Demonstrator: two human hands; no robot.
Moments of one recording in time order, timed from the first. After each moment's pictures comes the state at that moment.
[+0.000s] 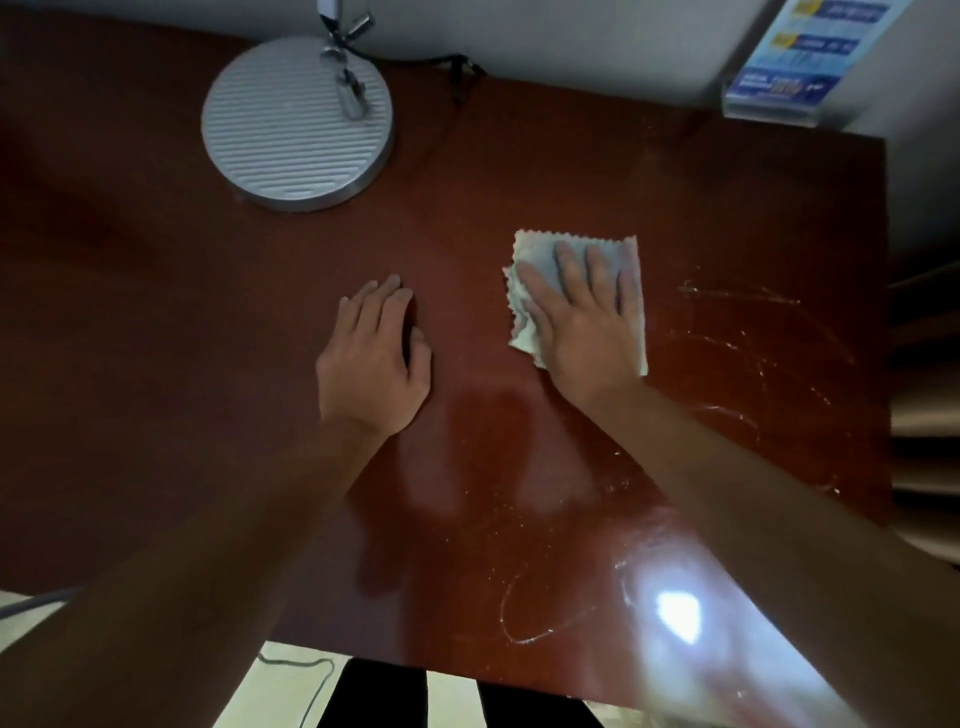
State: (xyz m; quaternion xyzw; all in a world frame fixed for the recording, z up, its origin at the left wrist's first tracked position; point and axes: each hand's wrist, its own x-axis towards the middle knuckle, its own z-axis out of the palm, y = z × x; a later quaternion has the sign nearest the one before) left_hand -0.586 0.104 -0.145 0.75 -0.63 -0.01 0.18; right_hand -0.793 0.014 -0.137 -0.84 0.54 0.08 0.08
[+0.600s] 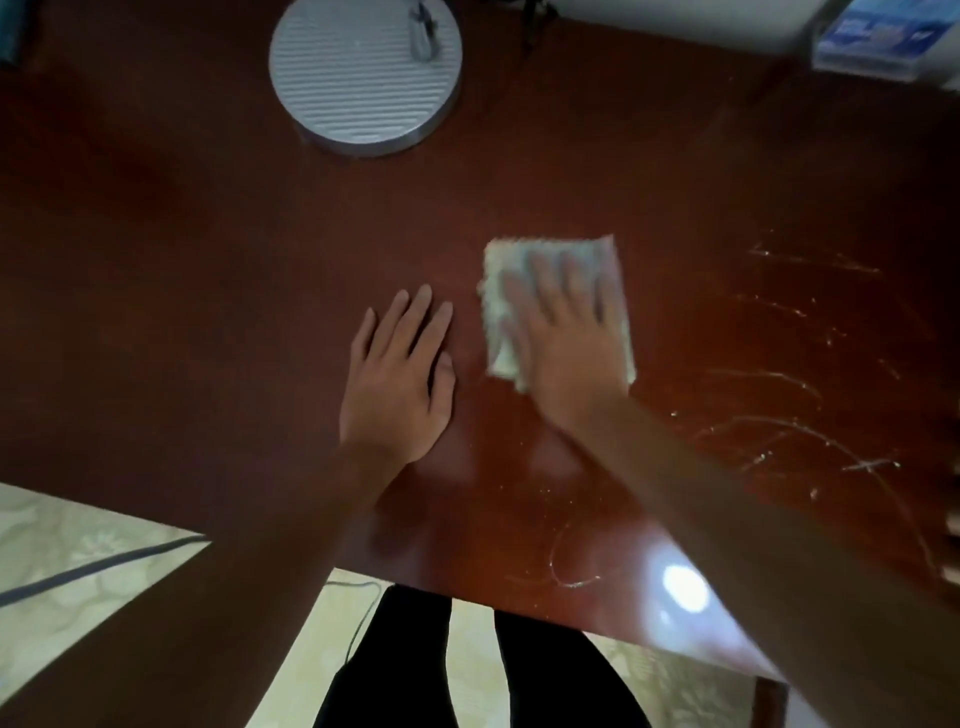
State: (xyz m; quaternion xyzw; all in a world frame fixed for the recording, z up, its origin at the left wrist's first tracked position) left_hand -0.568 0.178 -0.157 0.73 -0.67 0.00 0.16; right_hand -0.741 0.082 -0.141 -0.87 0.48 0.08 0.07
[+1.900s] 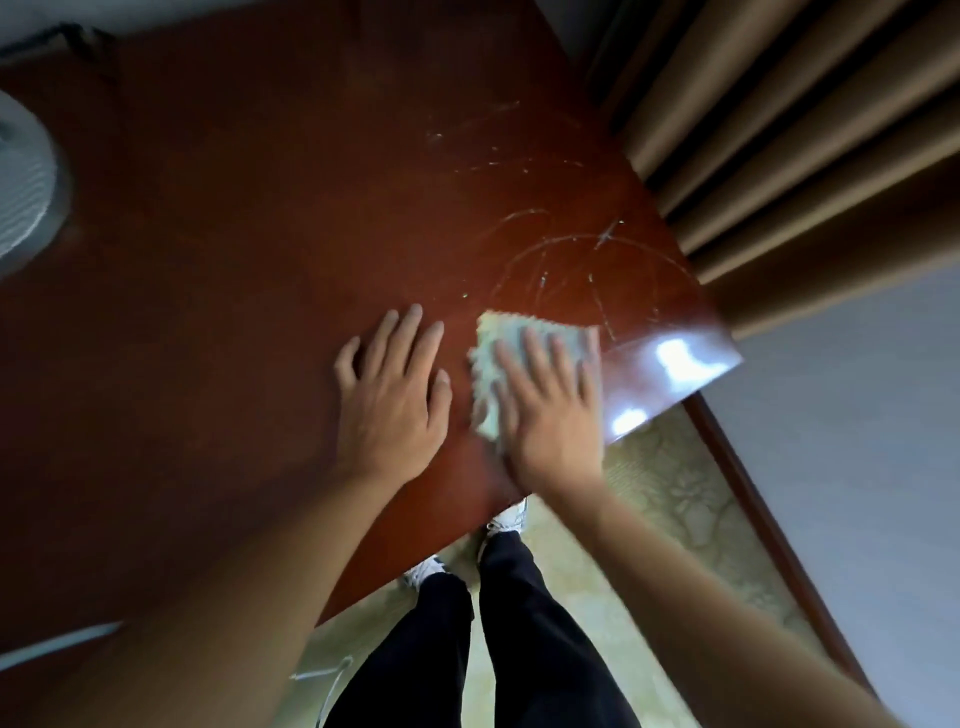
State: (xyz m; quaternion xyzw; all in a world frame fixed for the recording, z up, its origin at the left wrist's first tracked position) left_hand -0.673 0.183 -0.149 0.50 -0.86 -0.11 0.10; right_hand -0.827 0.269 -0.139 -0.60 0.80 -0.03 0.05
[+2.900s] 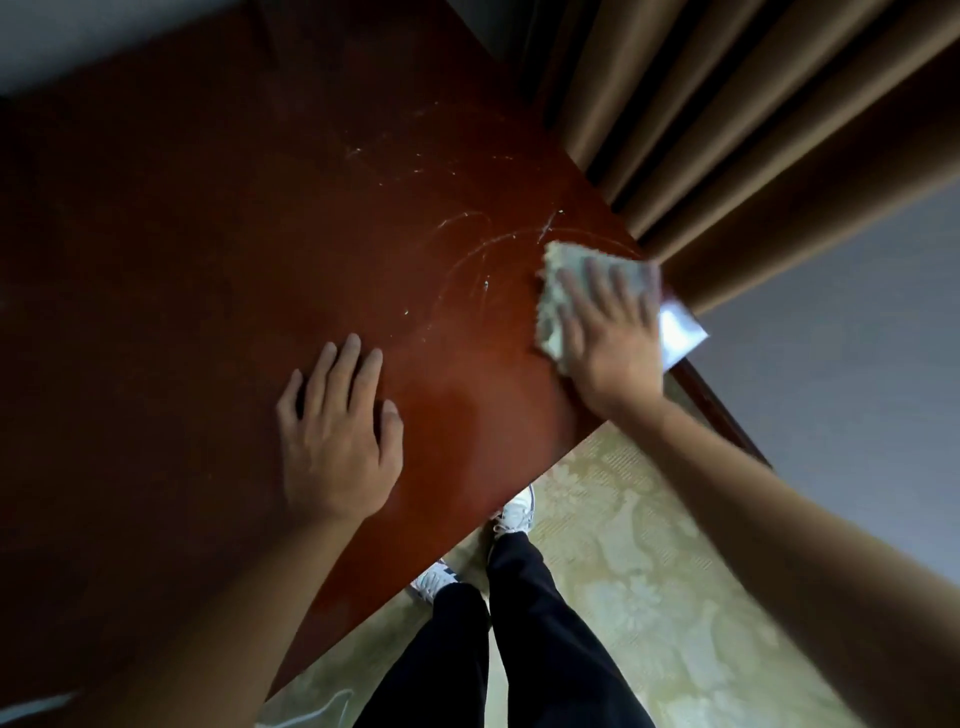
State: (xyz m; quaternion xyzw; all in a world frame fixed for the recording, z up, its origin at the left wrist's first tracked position) left_hand -0.670 0.186 -0.155 0.50 -0.86 -0.07 0.08; right_hand -0.950 0.252 -0.140 -0.54 0.84 -0.02 0.03
